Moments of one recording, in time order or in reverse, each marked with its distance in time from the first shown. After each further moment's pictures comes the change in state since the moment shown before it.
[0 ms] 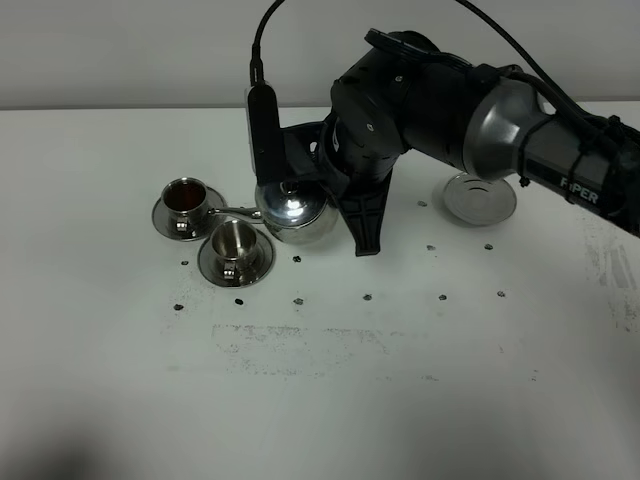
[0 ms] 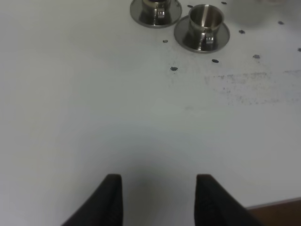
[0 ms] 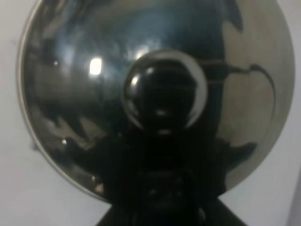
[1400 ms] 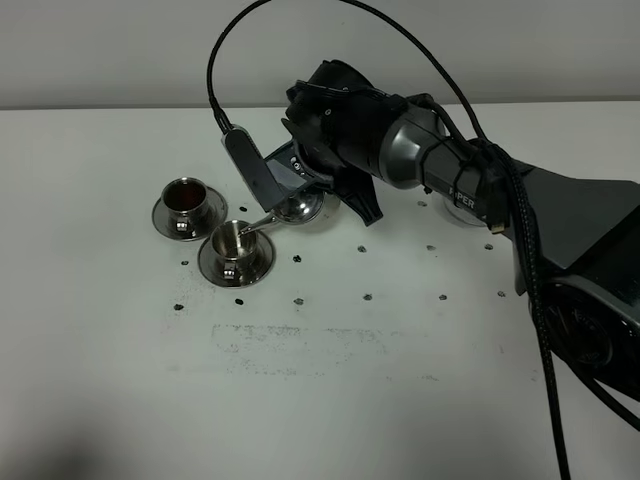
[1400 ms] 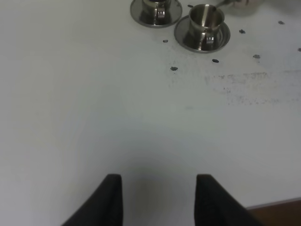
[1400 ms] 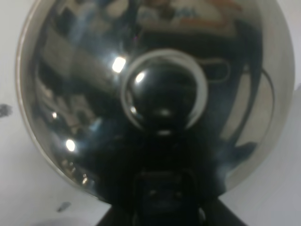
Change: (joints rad) left arm 0.000 0.000 0.000 0.000 0.000 0.000; right arm 0.008 0.285 -0.293 -0.251 0.015 -0.241
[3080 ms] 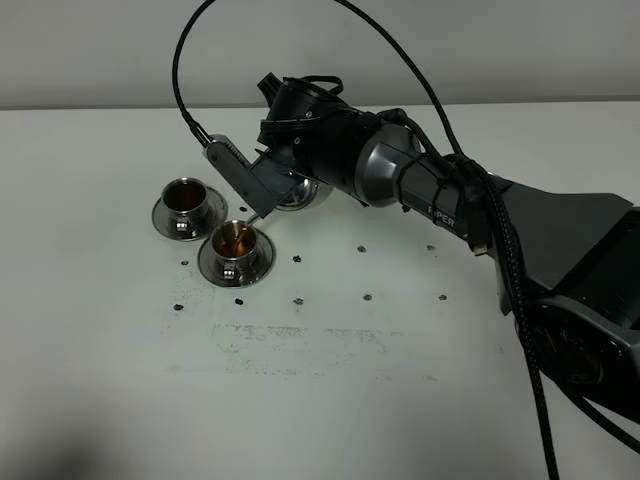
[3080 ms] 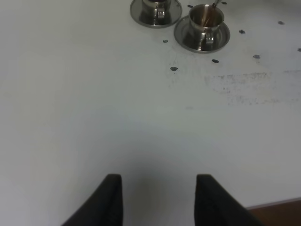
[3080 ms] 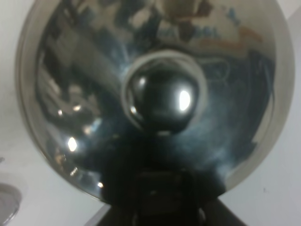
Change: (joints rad) left arm 0.000 0.000 0.000 0.000 0.000 0.000; right arm 0.063 0.000 0.000 -0.243 -0.024 0.014
